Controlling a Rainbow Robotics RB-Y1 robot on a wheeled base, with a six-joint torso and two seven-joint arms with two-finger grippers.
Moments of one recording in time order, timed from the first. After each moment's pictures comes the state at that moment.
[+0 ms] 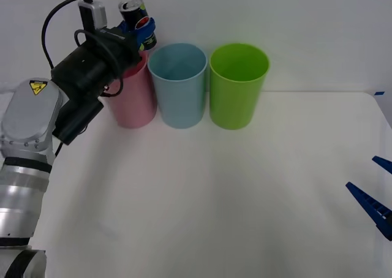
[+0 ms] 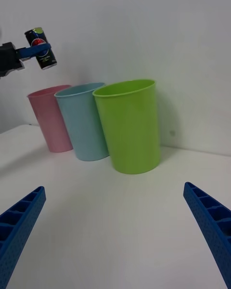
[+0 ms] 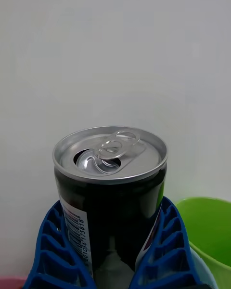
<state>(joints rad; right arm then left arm) 0.35 -0.40 -0.52 -1.66 0.96 -1.22 0.00 -0.56 0.30 0.06 -1.42 -1.49 -0.47 0.35</state>
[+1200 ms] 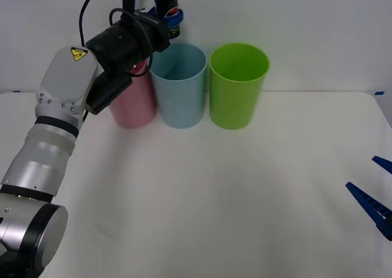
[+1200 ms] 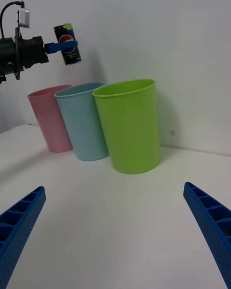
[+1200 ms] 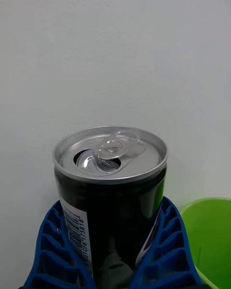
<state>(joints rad) 0.35 -0.40 -0.52 -1.66 0.96 -1.22 0.00 -0.81 0.26 -0.01 -1.15 -1.60 -0.45 0.34</state>
